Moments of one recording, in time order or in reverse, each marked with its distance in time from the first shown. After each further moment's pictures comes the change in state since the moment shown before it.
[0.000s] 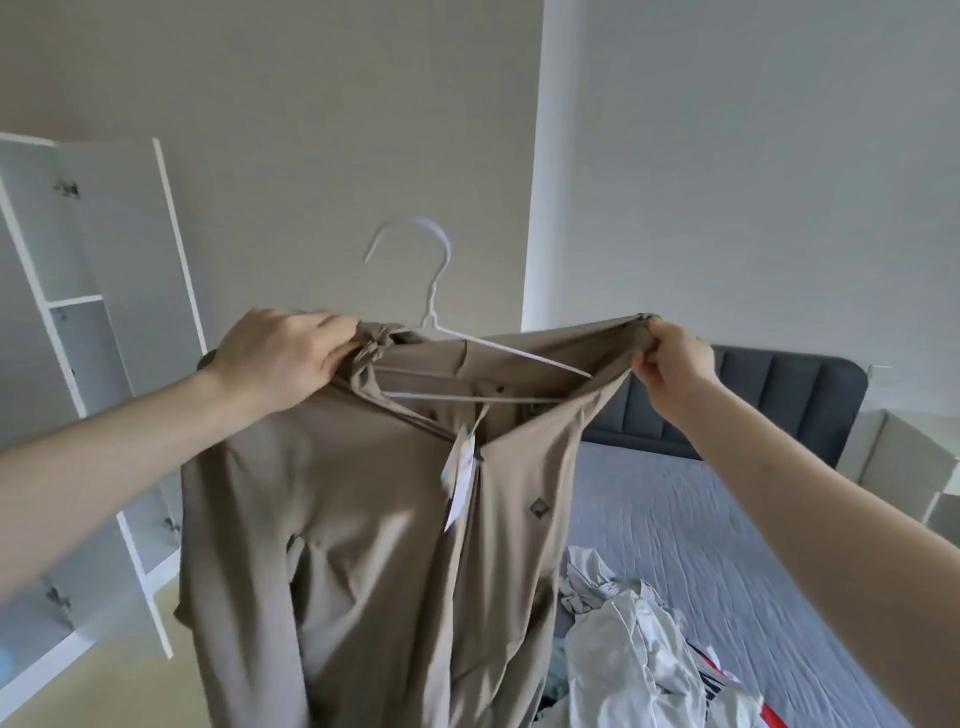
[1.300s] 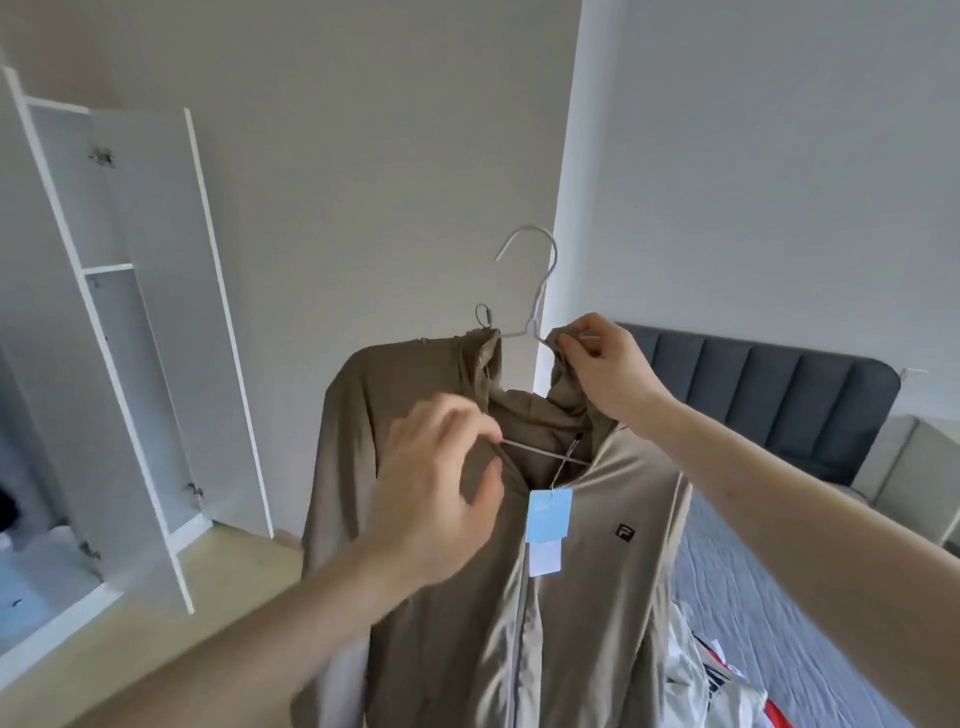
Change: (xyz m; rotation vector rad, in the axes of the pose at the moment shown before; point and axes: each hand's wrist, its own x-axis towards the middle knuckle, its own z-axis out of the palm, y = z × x) left_hand -0.058 0.180 0.007 -0.553 0.024 -0.403; right_hand -0.048 0.045 0.042 -0.752 -0.475 -0.447
